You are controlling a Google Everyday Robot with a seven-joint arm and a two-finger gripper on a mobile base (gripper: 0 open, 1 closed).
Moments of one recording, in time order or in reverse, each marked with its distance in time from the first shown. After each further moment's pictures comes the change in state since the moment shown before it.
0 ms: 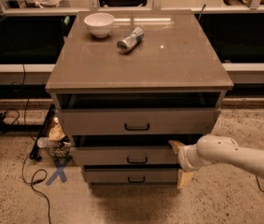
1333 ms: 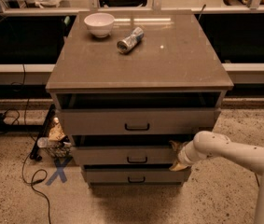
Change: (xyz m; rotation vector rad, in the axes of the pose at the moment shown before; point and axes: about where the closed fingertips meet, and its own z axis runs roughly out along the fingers) arm 0.036 -0.020 0.055 -0.025 -0.011 0.084
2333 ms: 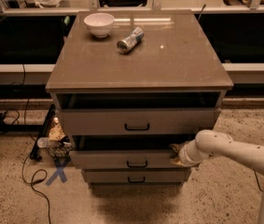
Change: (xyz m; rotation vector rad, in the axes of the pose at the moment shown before) arm -0.006 -0.004 -0.014 0.000 0.000 0.000
